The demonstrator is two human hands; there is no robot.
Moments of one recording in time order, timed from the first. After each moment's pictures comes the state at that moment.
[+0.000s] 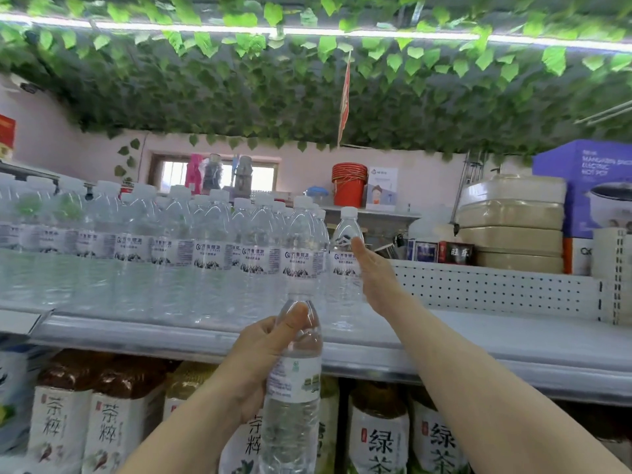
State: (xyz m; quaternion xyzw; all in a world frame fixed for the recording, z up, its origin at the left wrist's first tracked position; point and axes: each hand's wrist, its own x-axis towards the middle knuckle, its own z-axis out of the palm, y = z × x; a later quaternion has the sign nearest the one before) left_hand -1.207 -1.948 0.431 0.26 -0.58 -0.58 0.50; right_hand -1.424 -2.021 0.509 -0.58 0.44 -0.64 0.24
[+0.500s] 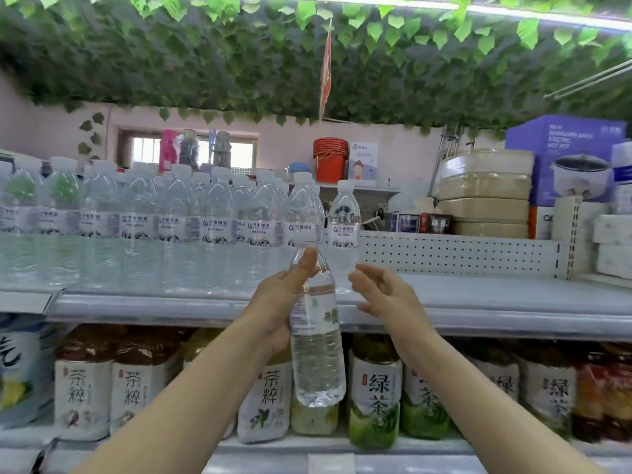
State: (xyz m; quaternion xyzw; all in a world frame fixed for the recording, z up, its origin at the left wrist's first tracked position) left_hand -1.204 -1.938 0.454 0.24 -0.55 -0.63 0.49; right_hand -1.380 -1.892 0.433 -0.58 0.48 -0.63 0.20
